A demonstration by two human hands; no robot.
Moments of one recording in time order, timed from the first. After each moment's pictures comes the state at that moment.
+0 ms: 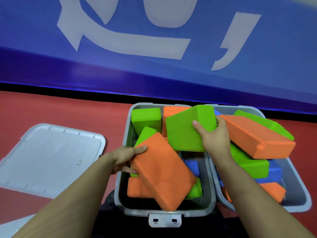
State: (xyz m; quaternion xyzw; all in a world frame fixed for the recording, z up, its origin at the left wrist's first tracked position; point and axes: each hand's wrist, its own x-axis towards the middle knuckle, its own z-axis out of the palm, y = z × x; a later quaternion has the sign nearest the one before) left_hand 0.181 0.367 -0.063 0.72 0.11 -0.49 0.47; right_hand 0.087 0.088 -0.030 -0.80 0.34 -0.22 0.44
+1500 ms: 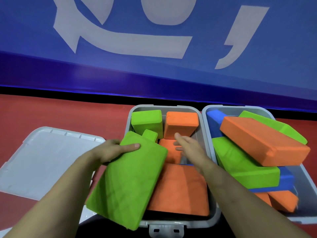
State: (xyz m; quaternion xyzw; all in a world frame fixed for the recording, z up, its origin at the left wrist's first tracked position) left_hand 0.216 0.390 -0.040 0.81 0.01 -0.42 0.40; right_hand 0.114 0.118 -0.081 -0.72 0.29 0.06 0.63
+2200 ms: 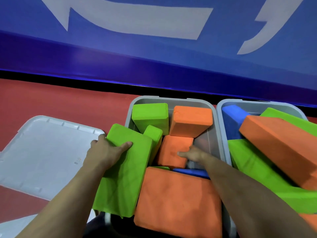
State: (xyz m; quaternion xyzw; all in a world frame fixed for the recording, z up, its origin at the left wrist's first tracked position) left_hand 0.232 0.373 -0.100 0.93 0.14 -0.22 0.25; right_hand 0.181 0.036 -0.285 -0.77 0.30 0.32 0.47
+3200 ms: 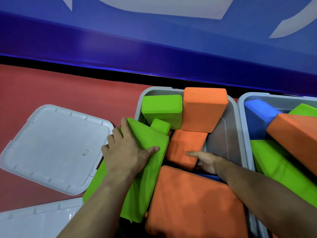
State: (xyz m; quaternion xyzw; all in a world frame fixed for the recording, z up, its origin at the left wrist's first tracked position) left_hand 0.214 0.336 -0.112 0.99 0.04 -0.11 0.12; right_hand 0.174 0.056 -0.310 -0.54 0.39 0.35 0.66
